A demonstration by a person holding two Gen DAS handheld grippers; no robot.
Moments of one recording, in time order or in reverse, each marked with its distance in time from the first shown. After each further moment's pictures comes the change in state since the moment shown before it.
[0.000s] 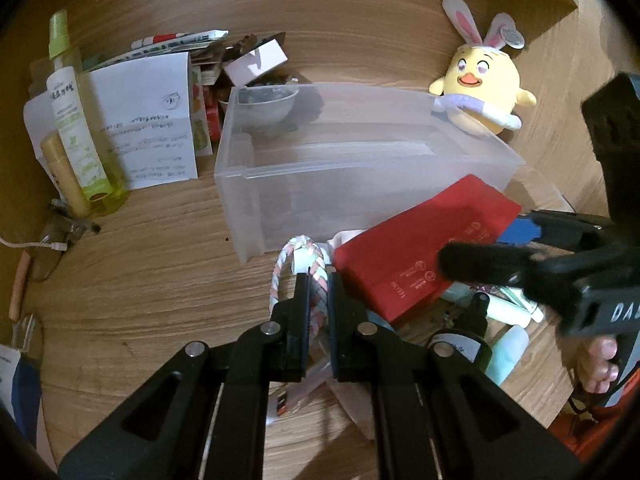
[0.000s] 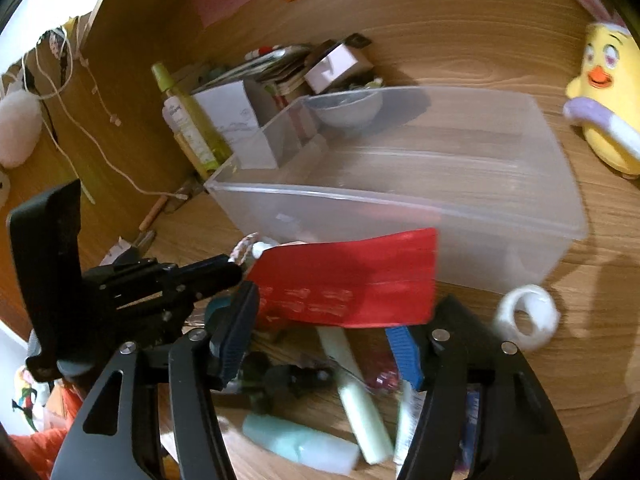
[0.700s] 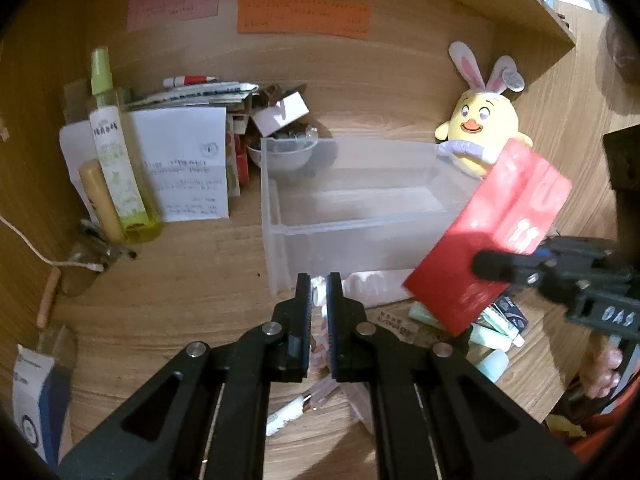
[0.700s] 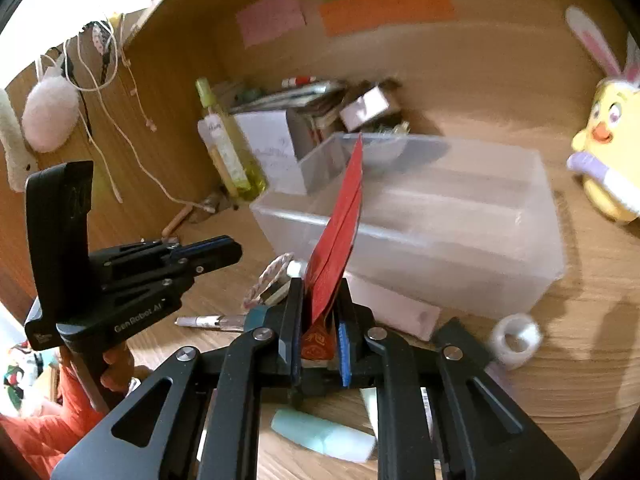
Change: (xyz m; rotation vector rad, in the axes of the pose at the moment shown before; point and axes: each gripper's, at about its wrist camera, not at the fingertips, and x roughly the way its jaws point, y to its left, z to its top) left arm -0.041 0.009 0.015 -0.035 -0.113 0.035; right arm -0.051 0.018 0.001 -0.087 -0.132 0.005
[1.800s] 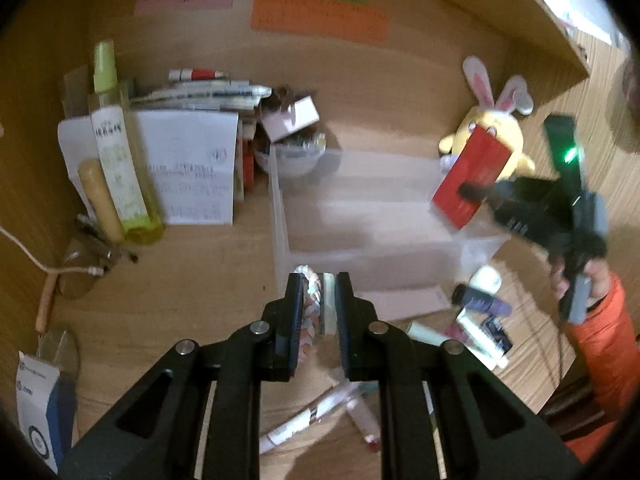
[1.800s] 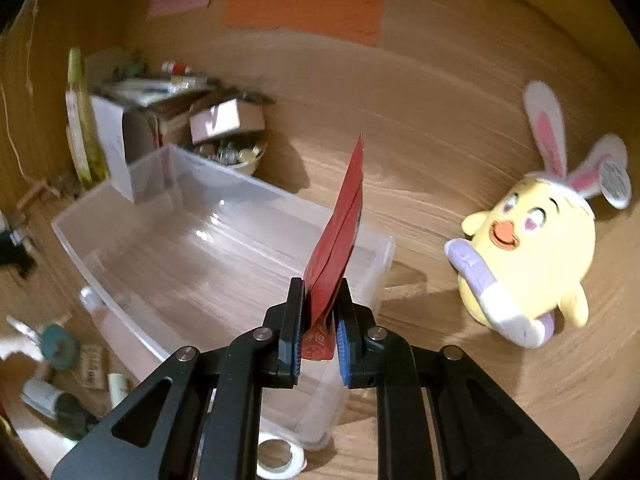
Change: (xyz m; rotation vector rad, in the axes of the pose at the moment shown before) left arm -0.006 0.020 0.028 -0.083 0.031 -0.051; right arm 0.052 -0.073 0.063 -0.276 0.100 -0.465
